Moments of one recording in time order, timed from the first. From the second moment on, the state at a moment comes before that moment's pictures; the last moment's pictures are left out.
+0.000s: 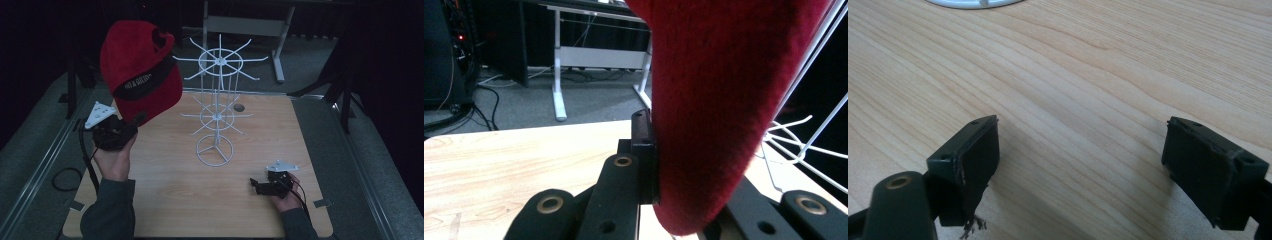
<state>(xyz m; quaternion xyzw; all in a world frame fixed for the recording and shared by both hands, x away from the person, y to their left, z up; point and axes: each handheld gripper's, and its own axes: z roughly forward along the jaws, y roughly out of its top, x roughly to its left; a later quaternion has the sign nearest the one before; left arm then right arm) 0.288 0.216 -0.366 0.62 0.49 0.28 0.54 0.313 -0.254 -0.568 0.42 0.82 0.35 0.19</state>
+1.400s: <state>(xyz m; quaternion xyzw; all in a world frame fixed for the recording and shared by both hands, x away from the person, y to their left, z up) 0.268 0.207 -0.377 0.64 0.47 0.27 0.55 0.313 -0.254 -0.568 0.42 0.82 0.35 0.19</state>
